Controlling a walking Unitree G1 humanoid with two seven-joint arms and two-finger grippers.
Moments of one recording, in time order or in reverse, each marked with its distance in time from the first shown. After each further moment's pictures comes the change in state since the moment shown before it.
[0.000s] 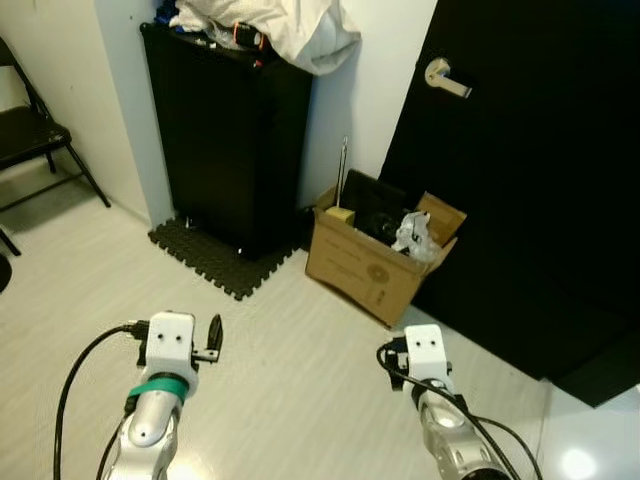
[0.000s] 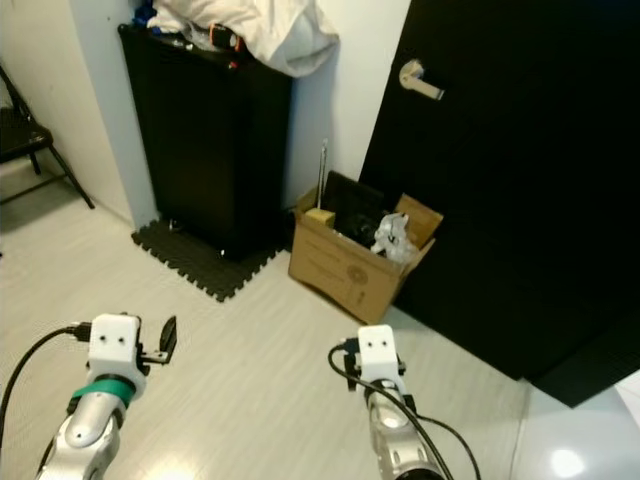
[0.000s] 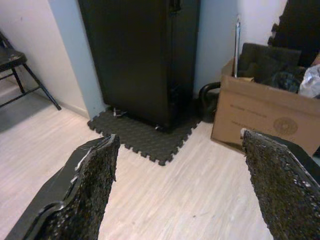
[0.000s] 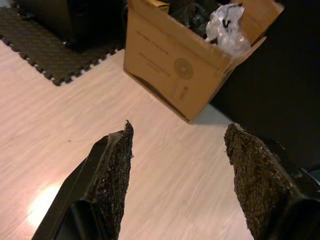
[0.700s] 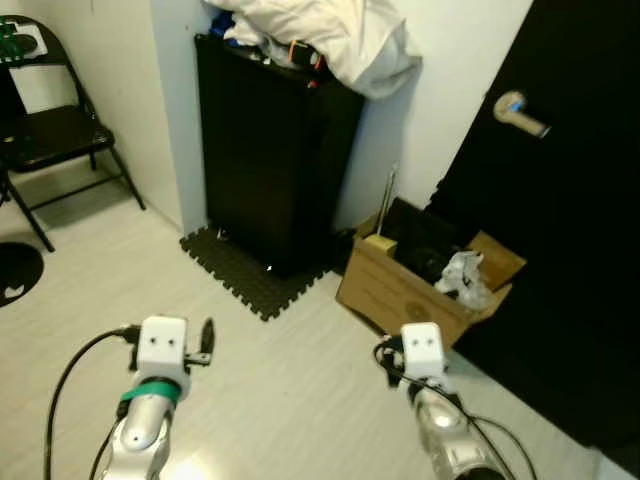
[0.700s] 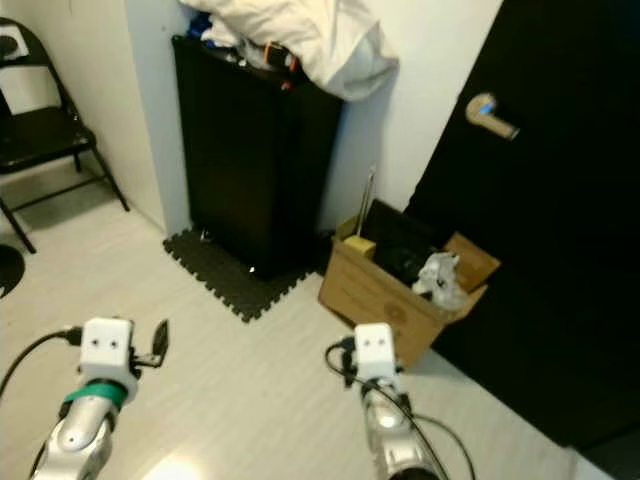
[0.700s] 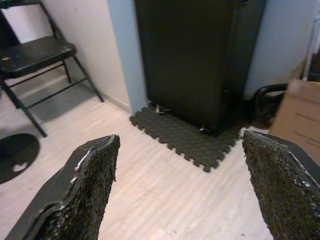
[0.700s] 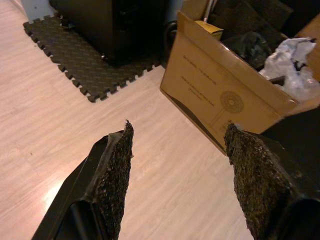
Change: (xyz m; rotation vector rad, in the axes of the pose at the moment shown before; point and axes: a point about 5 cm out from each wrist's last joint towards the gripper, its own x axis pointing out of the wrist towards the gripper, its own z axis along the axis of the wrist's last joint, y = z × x) left arm -0.004 0.010 -0.005 0.017 0.016 0.019; right arm -0.001 0.010 -0.003 0.017 0.005 0.014
